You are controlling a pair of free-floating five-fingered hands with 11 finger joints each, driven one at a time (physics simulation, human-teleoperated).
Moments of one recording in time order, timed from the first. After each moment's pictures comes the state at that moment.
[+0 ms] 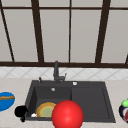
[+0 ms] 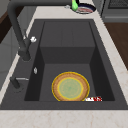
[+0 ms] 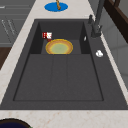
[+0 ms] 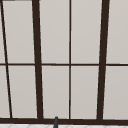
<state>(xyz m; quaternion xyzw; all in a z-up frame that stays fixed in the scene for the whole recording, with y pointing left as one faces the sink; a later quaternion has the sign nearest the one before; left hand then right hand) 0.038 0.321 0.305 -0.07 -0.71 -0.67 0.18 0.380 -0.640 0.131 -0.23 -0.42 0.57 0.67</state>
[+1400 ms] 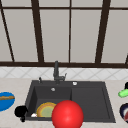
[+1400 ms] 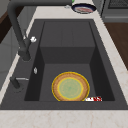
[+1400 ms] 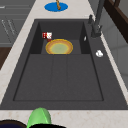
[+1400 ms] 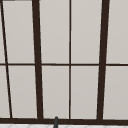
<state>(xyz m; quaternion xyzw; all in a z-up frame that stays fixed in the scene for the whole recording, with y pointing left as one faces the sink) 0.038 0.321 0.305 -0.07 -0.71 -0.67 0.18 0.432 -0.578 0.235 -0.28 -0.33 0.61 0.66</state>
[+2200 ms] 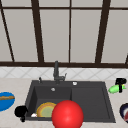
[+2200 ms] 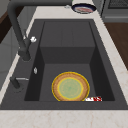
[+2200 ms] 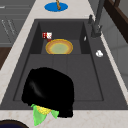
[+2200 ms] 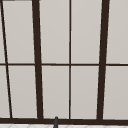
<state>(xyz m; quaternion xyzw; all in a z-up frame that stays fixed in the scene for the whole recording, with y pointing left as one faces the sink) 0.038 0.321 0.305 -0.07 -0.71 -0.67 0.18 0.432 -0.483 0.271 -0.33 -0.36 0.59 0.64</state>
